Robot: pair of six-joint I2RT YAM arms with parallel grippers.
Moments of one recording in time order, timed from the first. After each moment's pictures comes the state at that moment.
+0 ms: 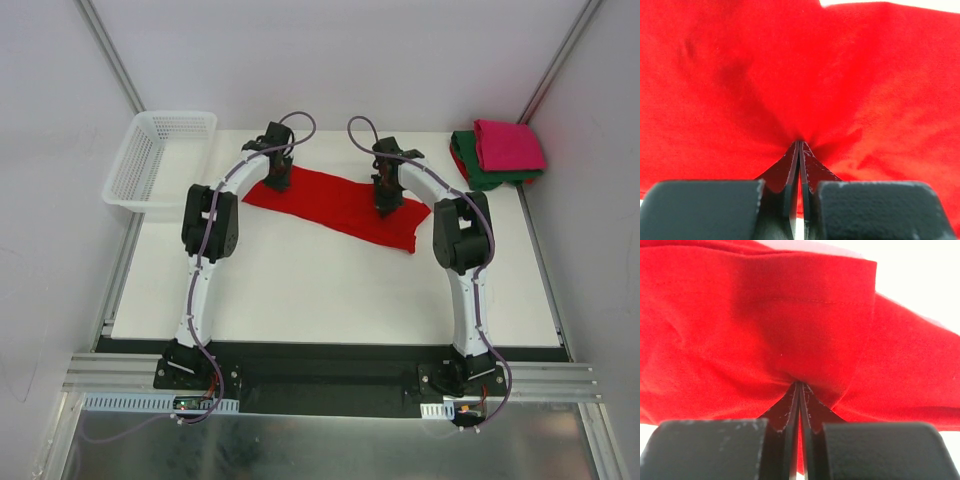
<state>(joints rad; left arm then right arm) -0.31 2.44 2.10 -0.73 -0.02 -0.10 0.36 2.27 1.87 -0.85 0.07 0.29</state>
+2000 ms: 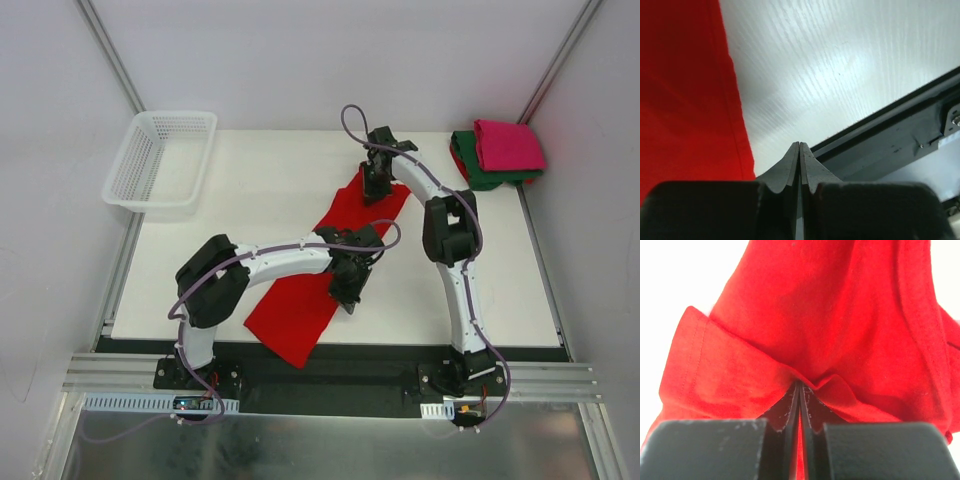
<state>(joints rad) -1.03 1.92 1.42 -0.81 0.24 -0.61 0.36 2.45 2.15 -0.90 -0.09 0.25</state>
